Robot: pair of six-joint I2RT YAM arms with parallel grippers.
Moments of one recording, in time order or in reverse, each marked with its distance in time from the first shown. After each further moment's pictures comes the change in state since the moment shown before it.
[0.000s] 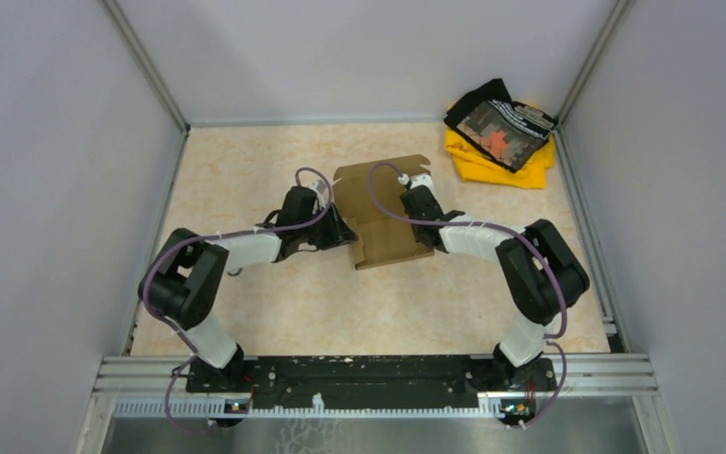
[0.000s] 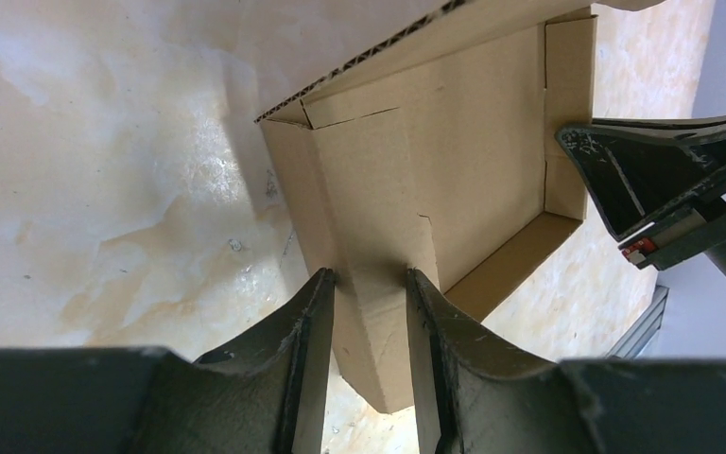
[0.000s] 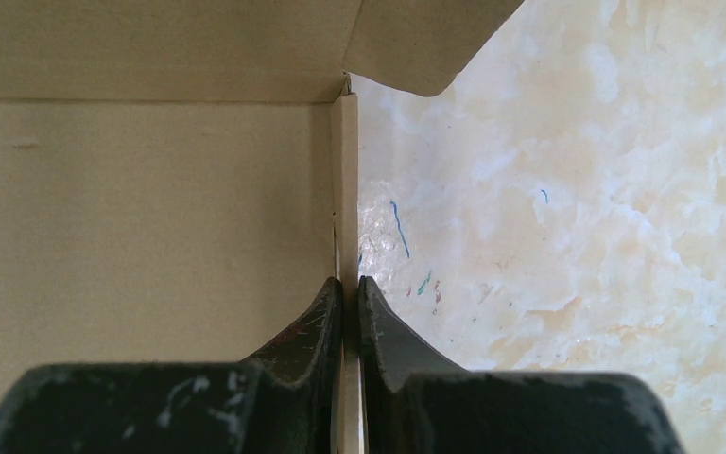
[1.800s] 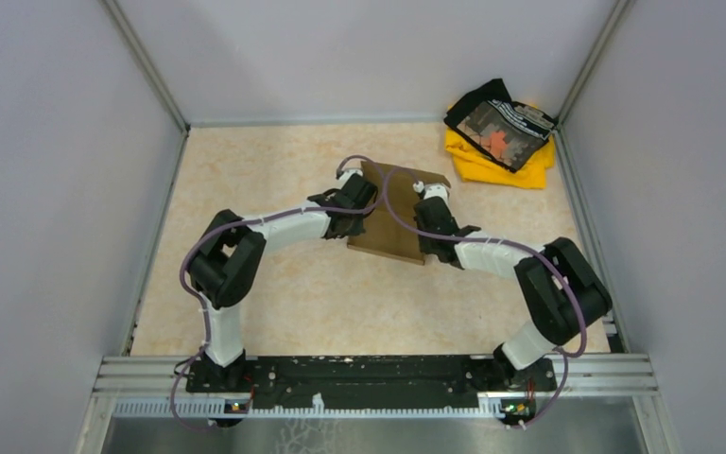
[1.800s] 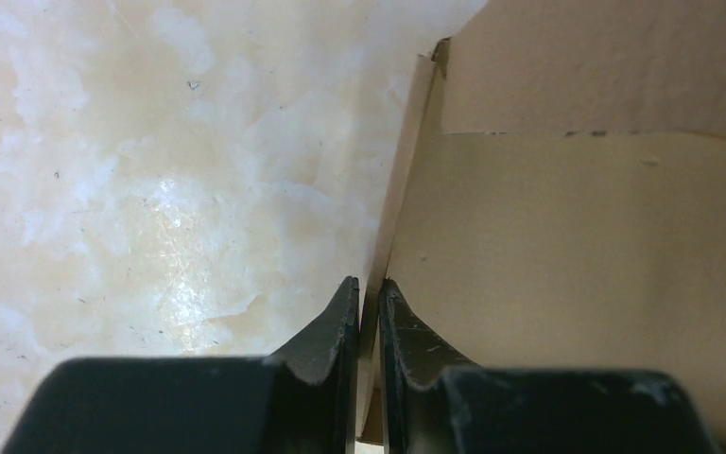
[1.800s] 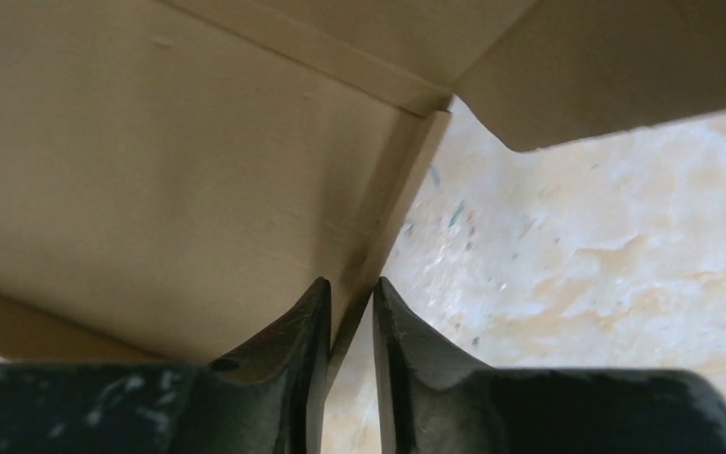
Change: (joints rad) left arm -0.227 0.255 0.499 -0.555 -0.646 0.214; right arm -0.015 -0.124 -0.154 0.100 -0.087 0.115
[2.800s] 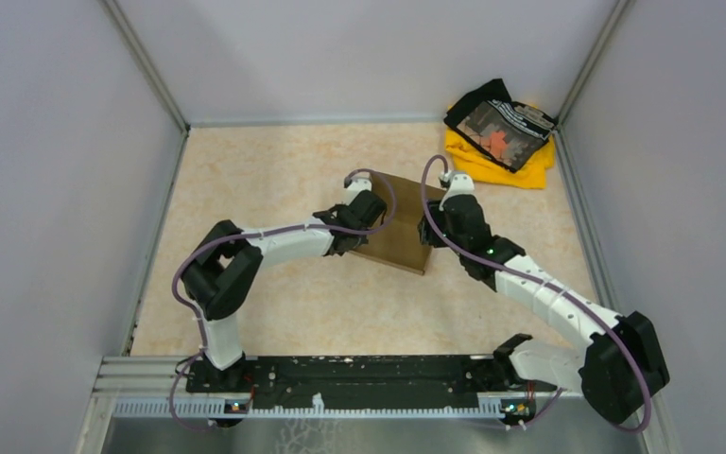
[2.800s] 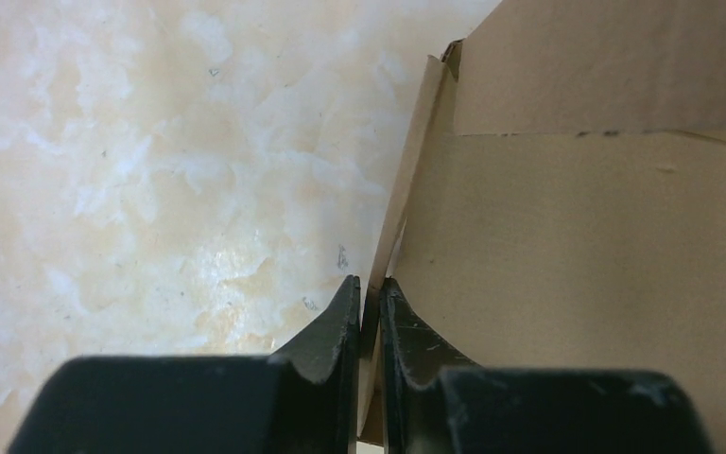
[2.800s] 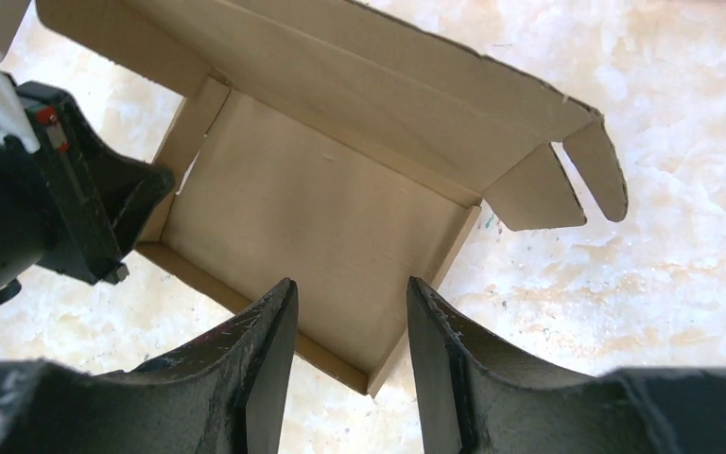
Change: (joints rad) left arm -0.086 -0.056 -0.097 0.077 -0.169 0.054; right arm 0.000 -0.456 -0.063 -0.099 -0.136 0.087
